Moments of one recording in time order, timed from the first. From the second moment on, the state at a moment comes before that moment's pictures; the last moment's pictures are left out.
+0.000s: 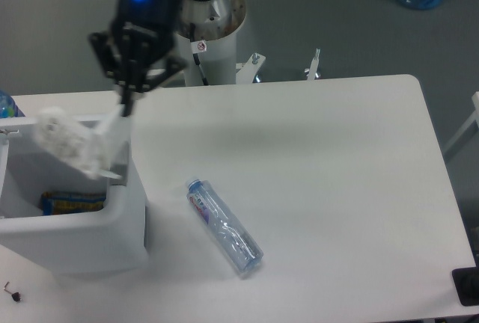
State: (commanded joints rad) arm 2.23 -1.51 -1.62 -0.95 1.08 0.48
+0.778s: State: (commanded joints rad) arm 2.18 -1.55 -1.64 -0.95 1.08 0.46
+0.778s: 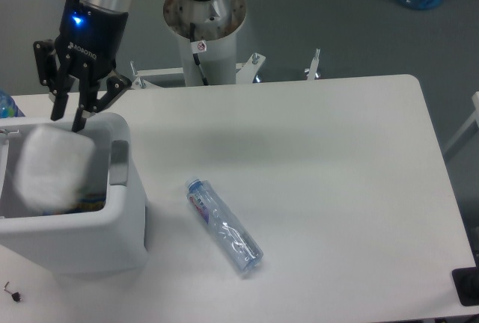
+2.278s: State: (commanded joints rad) arm 2.53 -2.02 -1.49 -0.95 1.30 0.17
